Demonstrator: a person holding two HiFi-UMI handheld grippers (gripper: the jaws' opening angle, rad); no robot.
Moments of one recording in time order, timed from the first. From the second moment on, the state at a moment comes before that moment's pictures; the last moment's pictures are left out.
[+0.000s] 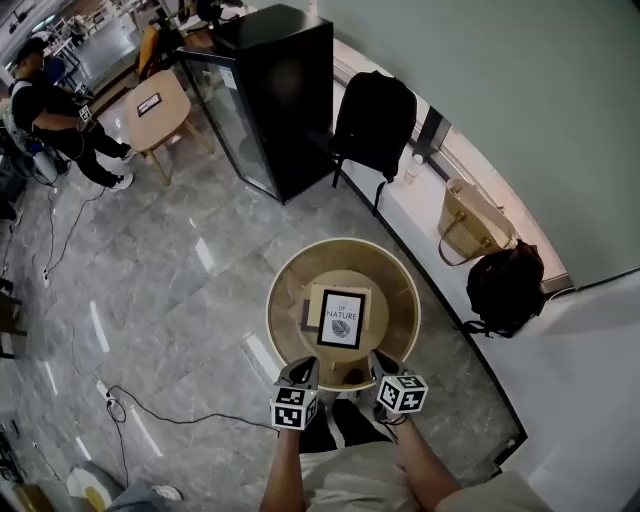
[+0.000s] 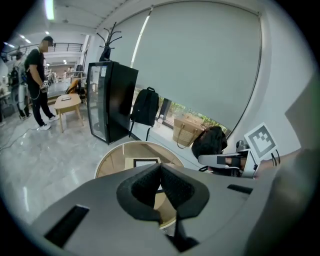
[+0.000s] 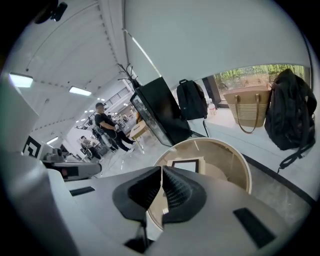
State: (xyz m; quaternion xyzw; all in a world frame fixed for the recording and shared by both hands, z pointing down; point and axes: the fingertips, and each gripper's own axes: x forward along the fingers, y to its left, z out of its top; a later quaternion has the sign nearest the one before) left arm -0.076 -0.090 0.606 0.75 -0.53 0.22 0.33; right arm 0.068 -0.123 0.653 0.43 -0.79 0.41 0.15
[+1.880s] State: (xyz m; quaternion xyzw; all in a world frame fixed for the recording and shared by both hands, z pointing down) left arm -0.026 -0.155 0.917 0.78 -0.39 0.31 0.39; right arm 0.064 -0.161 0.926 0.35 -0.69 0.62 0.13
